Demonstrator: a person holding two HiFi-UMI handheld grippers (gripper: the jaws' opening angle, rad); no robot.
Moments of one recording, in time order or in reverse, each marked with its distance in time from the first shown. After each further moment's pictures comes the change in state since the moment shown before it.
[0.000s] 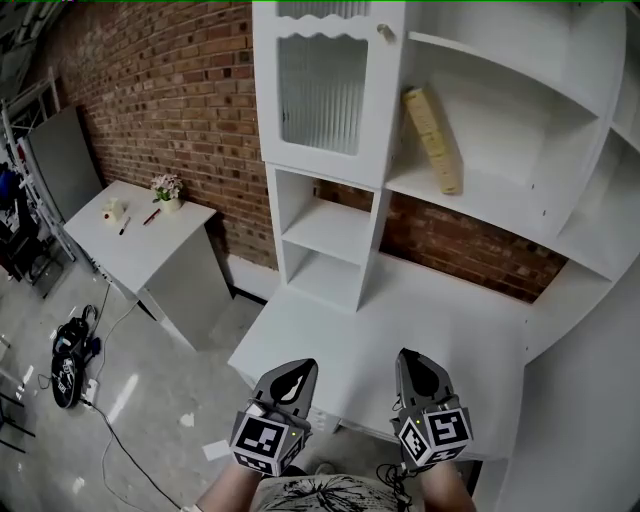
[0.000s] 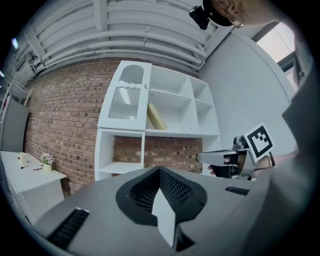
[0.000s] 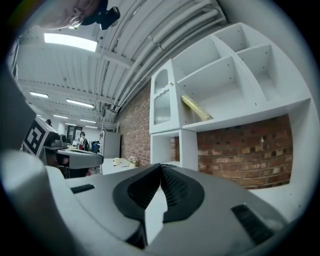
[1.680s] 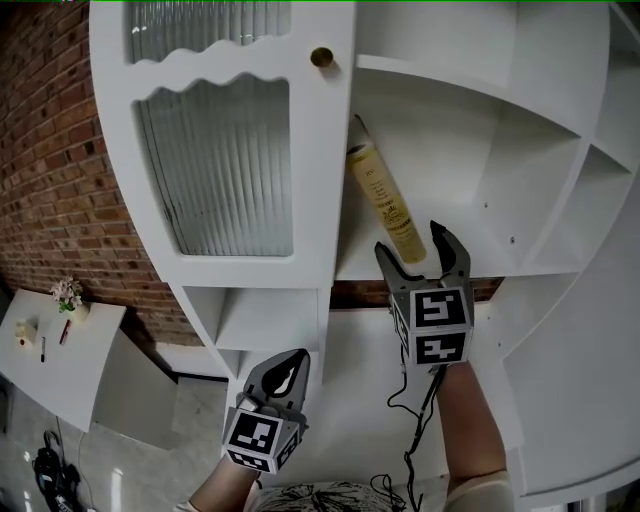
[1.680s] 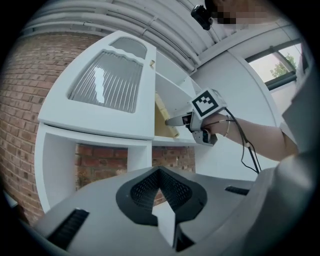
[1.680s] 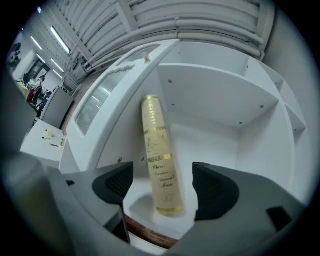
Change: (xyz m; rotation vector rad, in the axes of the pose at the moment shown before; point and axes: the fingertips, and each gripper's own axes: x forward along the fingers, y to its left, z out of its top) left arm 0.243 0.094 0.079 0.047 -0.062 -0.384; right arm 0.223 -0.194 0.218 -0.361 0.022 -0.585
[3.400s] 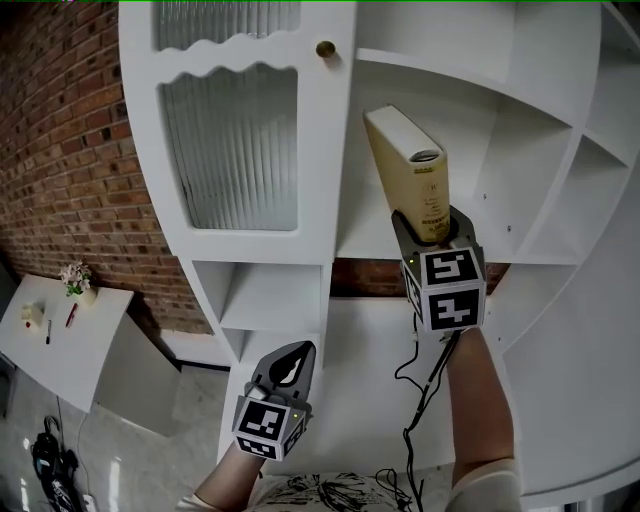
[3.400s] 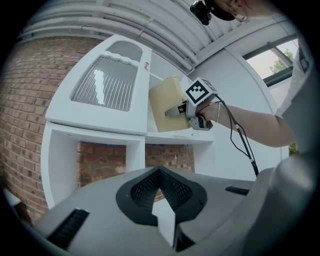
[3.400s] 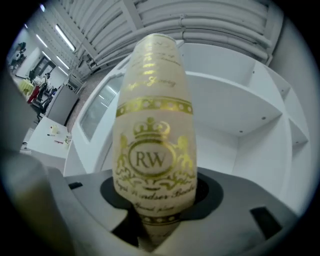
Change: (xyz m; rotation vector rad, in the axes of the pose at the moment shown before) left arm -0.017 -0.022 -0.017 0.019 -0.010 0.023; right arm -0.016 -0.011 0.024 -0.063 0.020 0.033
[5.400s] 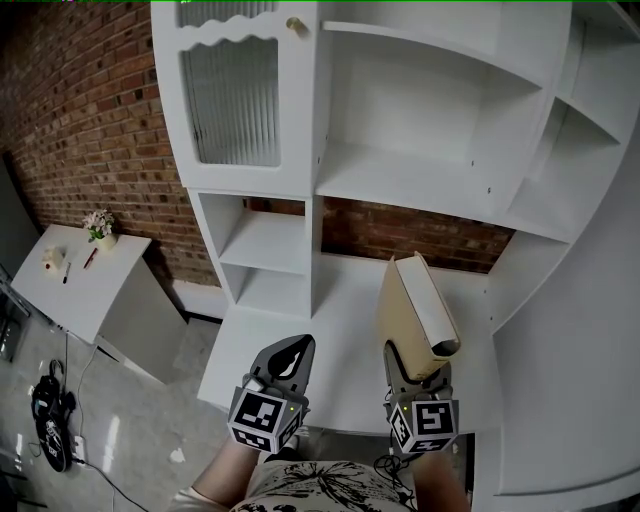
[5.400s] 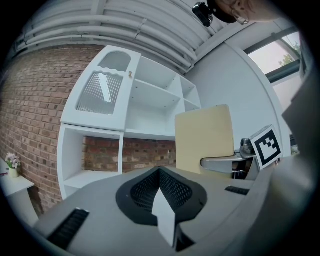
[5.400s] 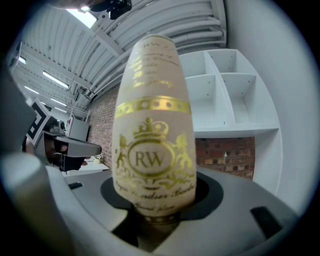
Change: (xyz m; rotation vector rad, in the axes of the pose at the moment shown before) left arm -0.070 -0.132 -0.019 -0.036 0.053 0.101; right arm -0.247 0.066 -0.208 0.337 -0.021 0.174
